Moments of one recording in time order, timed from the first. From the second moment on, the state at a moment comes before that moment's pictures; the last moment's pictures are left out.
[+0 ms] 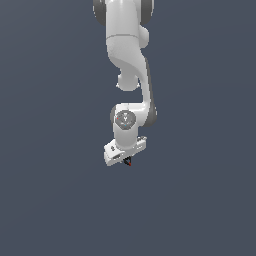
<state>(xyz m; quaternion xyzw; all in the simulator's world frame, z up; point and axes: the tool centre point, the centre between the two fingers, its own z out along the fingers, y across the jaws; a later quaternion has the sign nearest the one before) 0.020 -0.008 0.014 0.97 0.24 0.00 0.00</state>
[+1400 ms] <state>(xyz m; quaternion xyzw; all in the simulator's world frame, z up) 0.003 -0.024 0.100 0.97 0.24 0.00 0.00</state>
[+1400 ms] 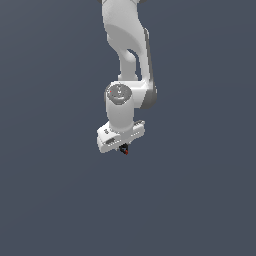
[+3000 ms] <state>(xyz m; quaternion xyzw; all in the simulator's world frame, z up) -0.059 -0.088 0.449 0.97 0.24 0.00 0.00</state>
